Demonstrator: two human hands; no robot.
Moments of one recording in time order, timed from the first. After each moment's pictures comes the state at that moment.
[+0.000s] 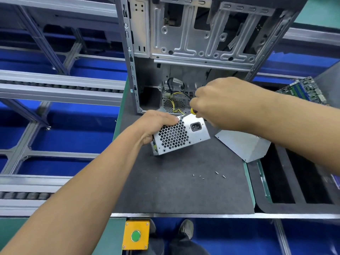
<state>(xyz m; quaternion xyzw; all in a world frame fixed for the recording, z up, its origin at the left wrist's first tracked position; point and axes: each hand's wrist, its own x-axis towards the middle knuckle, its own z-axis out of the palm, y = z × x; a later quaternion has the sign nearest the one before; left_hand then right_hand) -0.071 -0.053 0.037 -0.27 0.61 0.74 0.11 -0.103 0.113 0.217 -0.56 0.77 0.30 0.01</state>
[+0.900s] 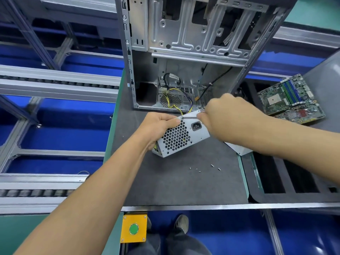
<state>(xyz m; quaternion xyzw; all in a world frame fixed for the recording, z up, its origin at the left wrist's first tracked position) -0.048 -0.026 0.033 -0.25 0.59 0.76 0.08 -0.080 0.140 0.180 -0.35 0.92 0.12 0.09</state>
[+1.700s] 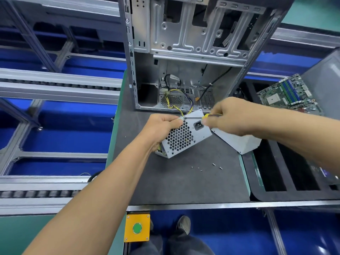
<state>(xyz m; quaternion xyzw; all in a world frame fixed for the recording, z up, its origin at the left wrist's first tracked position) -0.043 -0.019 0.038 -0.26 0.59 0.76 0.07 -0.090 0.148 0.181 -0.11 0.95 -0.10 0.27</state>
